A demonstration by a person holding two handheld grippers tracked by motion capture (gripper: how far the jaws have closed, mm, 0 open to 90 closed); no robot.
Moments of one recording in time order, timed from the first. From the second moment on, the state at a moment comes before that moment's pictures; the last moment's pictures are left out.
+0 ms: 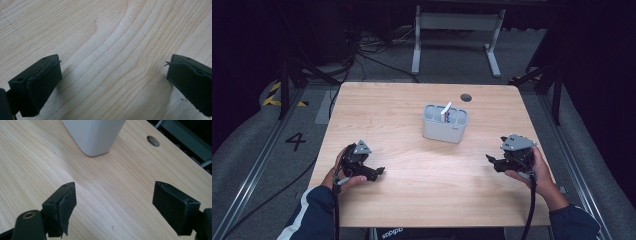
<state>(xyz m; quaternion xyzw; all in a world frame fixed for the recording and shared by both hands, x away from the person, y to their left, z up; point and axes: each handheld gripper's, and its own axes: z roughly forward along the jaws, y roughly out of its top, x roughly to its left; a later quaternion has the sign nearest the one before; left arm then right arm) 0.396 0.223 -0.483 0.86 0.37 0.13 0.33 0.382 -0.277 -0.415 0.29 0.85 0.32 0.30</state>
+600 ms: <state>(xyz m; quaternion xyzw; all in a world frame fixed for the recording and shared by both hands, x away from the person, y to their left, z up) 0.396 0.222 -0.484 0.86 0.37 0.13 0.33 0.366 -0.324 -0.454 0.33 0.86 0.29 0.27</state>
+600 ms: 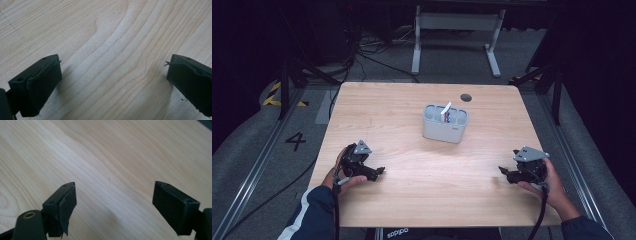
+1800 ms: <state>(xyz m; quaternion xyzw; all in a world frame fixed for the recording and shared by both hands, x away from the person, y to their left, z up) 0.396 0.220 -0.483 0.86 0.37 0.14 0.33 0.359 -0.369 -0.487 0.45 0.80 0.35 0.19</state>
